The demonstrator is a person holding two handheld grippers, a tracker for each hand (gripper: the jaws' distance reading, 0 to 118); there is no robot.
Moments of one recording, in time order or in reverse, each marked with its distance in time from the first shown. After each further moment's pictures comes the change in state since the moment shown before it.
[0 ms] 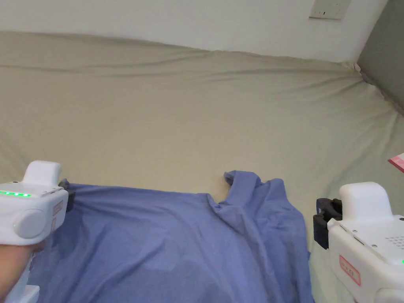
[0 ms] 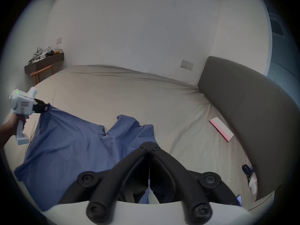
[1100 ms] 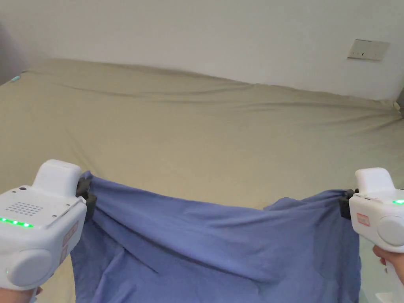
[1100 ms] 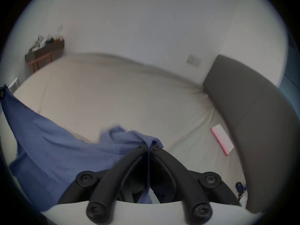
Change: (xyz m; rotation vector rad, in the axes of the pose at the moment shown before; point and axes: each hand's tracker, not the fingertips) left arm -0.031 -0.013 0.193 0.257 0.067 -0.015; right arm 0.039 0.051 -0.029 -0.006 -0.003 0.074
